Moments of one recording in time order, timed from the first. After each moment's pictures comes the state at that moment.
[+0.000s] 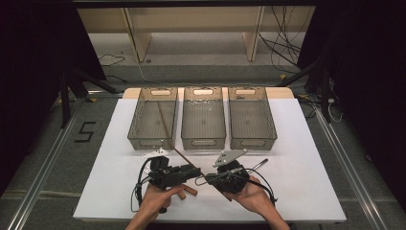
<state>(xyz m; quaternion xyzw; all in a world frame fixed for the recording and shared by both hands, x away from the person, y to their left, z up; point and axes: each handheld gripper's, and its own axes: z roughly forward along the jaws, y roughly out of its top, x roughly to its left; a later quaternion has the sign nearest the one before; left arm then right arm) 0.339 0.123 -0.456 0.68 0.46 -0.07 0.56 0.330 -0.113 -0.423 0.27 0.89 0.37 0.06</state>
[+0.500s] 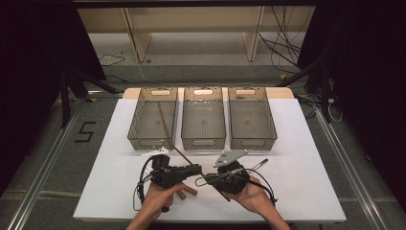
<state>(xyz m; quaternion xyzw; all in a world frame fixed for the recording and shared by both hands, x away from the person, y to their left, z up) 0.342 0.122 -0.456 0.67 0.45 -0.11 0.58 0.329 -0.114 -0.421 0.27 0.88 0.38 0.06</state>
